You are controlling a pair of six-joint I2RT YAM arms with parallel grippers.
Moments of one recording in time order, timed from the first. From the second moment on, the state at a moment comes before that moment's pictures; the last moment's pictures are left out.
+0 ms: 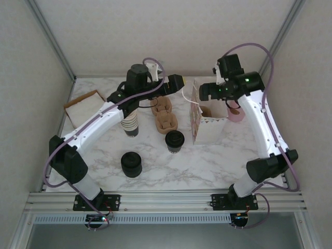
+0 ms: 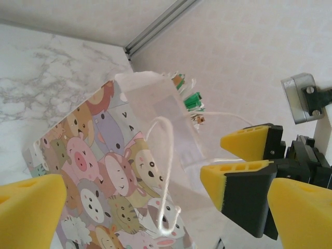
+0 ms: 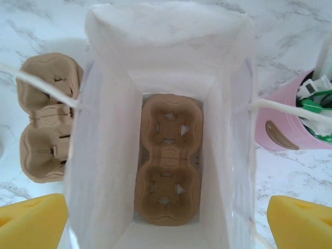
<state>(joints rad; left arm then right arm) -0.57 1.62 1.57 -0.20 0.39 -0.78 0.35 1.58 1.94 -1.30 0.08 0.17</state>
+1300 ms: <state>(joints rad) -0.46 1.19 1.10 -0.16 0.19 -0.71 0.88 1.65 1.63 -1.23 0.28 0.44</state>
